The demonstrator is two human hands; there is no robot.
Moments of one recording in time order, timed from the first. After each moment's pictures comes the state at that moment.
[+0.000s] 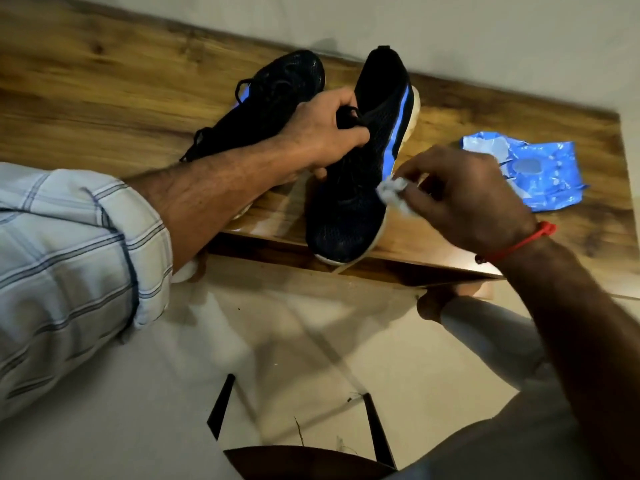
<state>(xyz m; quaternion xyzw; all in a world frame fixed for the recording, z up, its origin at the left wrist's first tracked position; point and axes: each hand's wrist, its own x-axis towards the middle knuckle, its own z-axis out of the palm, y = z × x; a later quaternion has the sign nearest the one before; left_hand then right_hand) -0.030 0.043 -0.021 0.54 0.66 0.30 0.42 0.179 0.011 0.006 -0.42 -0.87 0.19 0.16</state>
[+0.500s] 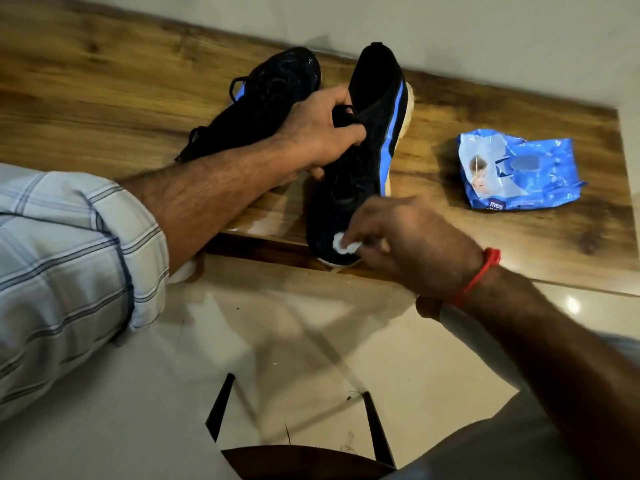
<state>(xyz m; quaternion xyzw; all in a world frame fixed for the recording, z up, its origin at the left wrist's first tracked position) -0.026 0.042 -0.021 0.52 0.68 0.31 0.42 0.150 -0.029 -0.008 -0.31 -0.92 0.21 0.09</state>
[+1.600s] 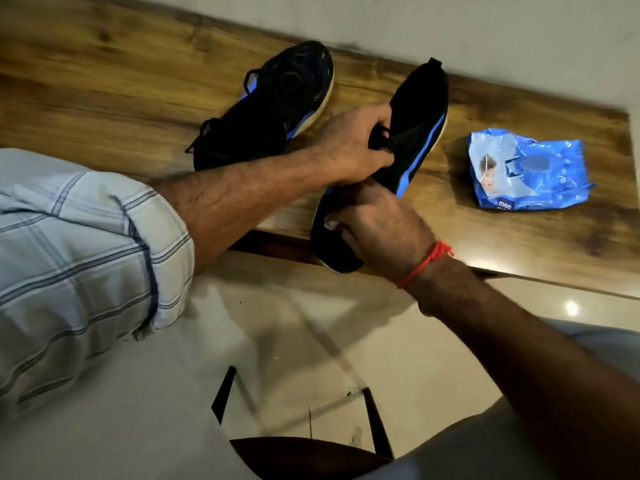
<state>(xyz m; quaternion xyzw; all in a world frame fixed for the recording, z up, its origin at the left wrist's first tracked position) -0.011 0.032 -0.021 0.66 0.62 0.23 0.35 0.109 -0.025 -0.015 -0.36 -0.93 0.10 -0.04</state>
